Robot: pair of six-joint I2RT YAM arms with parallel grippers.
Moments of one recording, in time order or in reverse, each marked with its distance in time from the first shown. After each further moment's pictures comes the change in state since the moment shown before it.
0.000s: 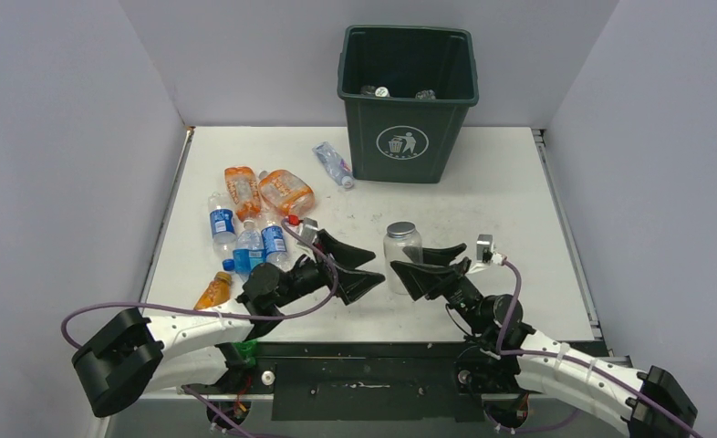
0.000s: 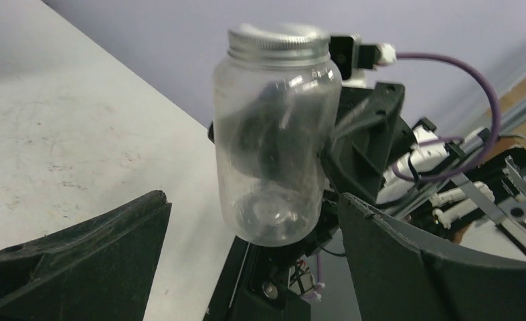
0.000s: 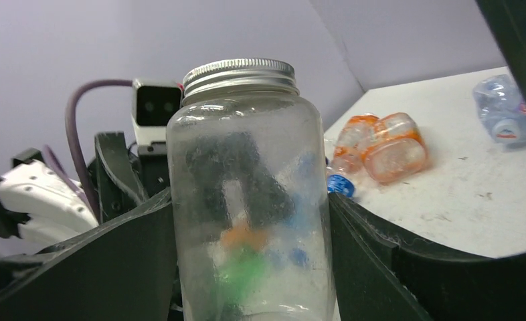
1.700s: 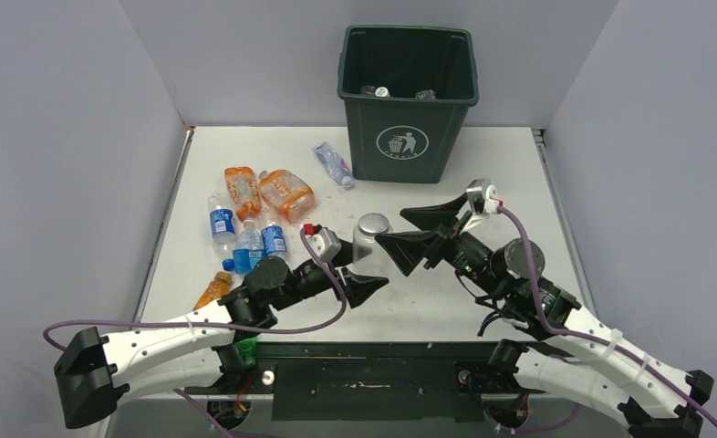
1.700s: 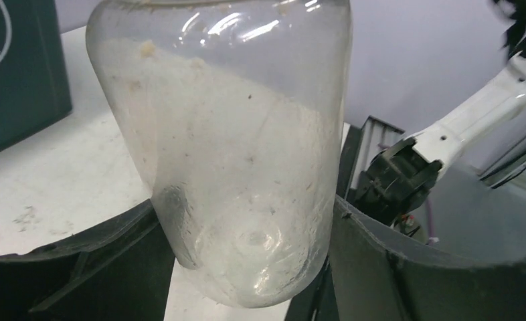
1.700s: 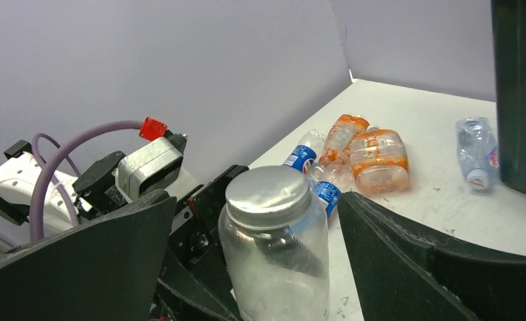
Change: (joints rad) left arm -0.139 -0.180 0.157 -0.490 -0.111 0.491; right arm 0.027 0.105 0.659 -0.696 -0.089 -0.154
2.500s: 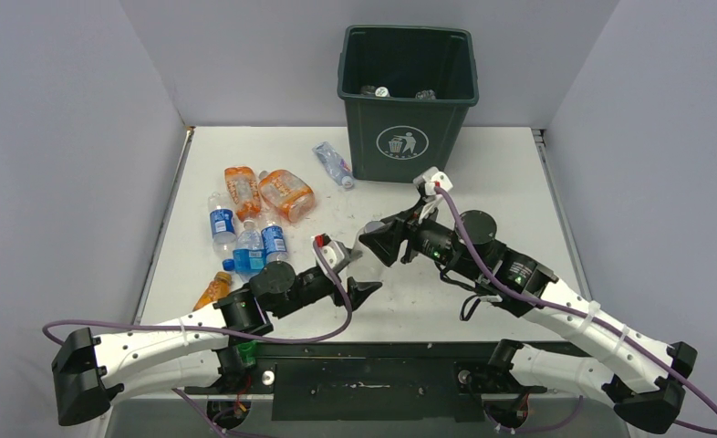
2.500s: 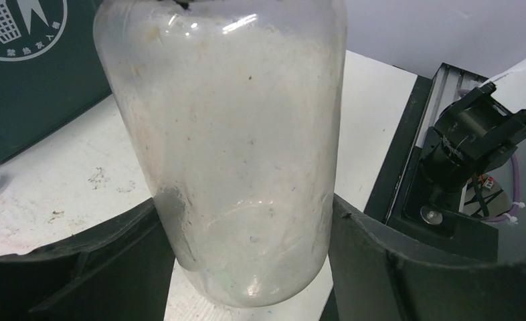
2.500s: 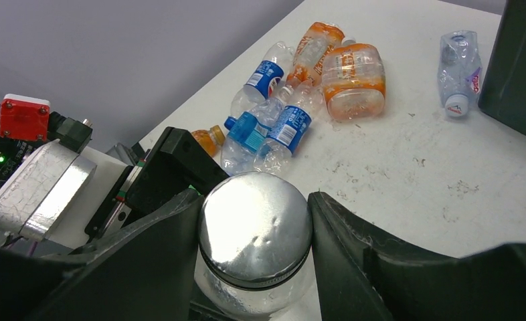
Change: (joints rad) left arm -0.078 -0.048 0.037 -0.246 -0.181 0.214; right arm 0.000 0.227 0.244 -0.363 -0.029 -0.104
